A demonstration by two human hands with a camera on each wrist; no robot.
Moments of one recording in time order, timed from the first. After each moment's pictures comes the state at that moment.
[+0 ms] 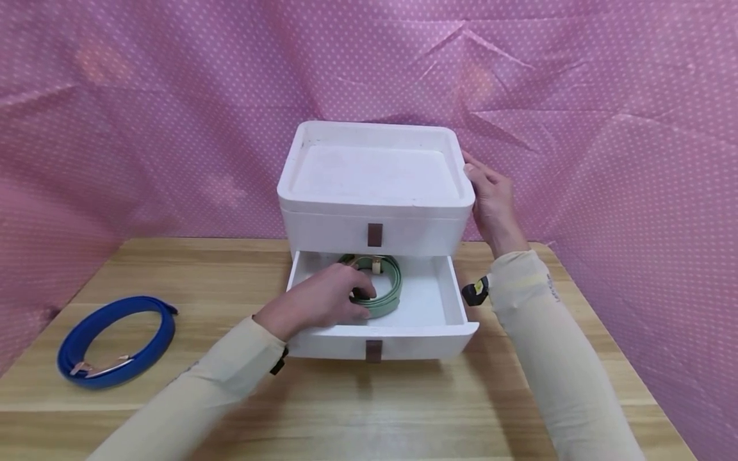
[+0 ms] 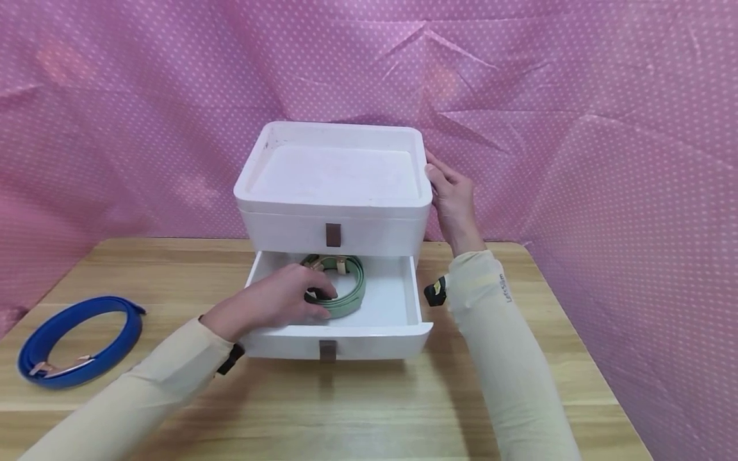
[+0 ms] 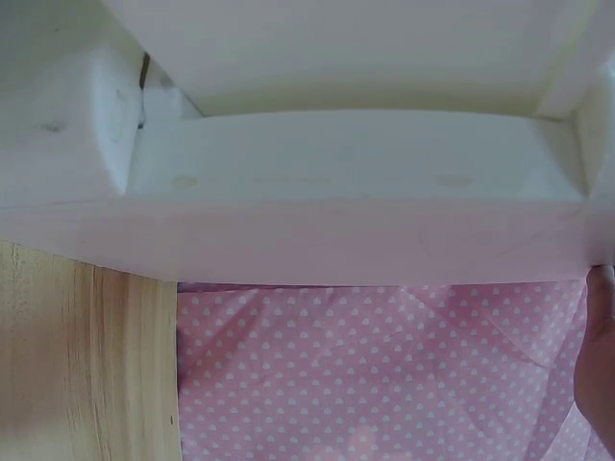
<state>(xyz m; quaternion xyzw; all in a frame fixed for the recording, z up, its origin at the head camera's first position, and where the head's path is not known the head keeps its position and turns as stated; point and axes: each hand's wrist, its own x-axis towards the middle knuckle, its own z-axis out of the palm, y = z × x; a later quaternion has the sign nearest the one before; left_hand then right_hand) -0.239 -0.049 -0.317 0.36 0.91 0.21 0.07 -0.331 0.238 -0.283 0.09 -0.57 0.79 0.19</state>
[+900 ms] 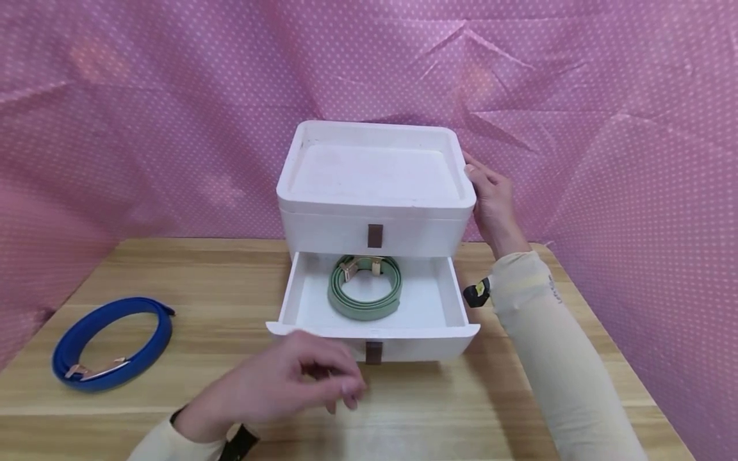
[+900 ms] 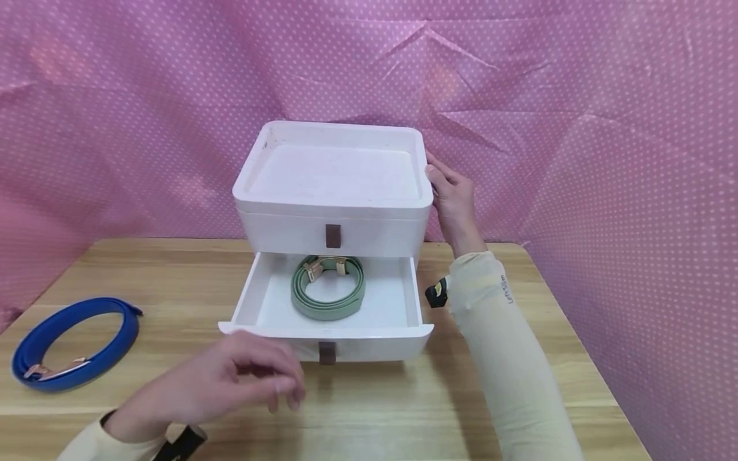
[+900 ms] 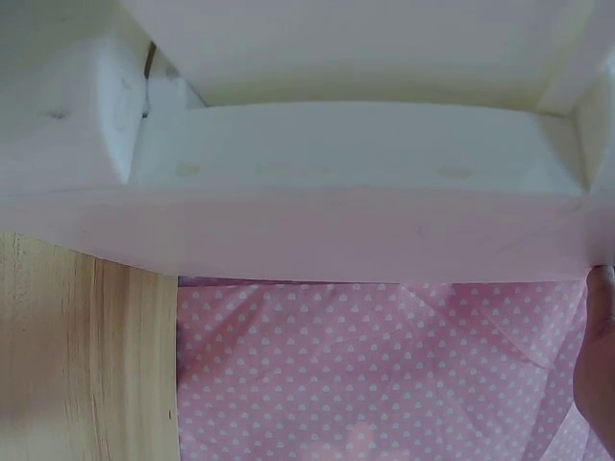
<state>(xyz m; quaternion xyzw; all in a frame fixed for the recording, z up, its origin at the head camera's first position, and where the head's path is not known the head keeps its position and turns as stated) -0.151 -0.101 -0.319 0.49 0.66 0.53 0.17 -0.331 0.237 -0.282 0.10 -0.57 0.79 0.19</state>
